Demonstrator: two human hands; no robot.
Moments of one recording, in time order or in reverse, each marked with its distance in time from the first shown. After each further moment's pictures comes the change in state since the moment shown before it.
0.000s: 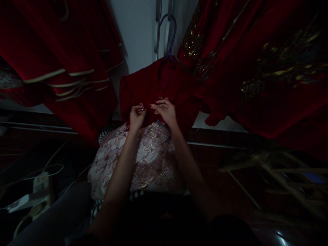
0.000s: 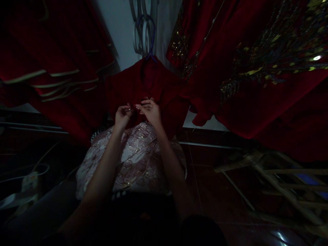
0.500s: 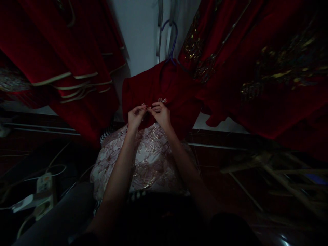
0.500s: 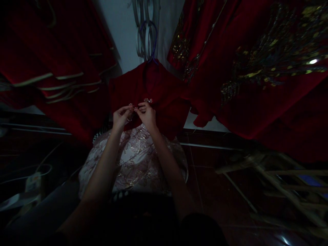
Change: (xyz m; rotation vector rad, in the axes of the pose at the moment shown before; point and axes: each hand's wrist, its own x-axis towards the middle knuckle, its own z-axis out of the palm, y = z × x) left_hand -0.003 0.025 -0.010 -0.098 -0.055 0.019; right_hand 0.003 0.020 0.023 -0.313 0.068 -0.254
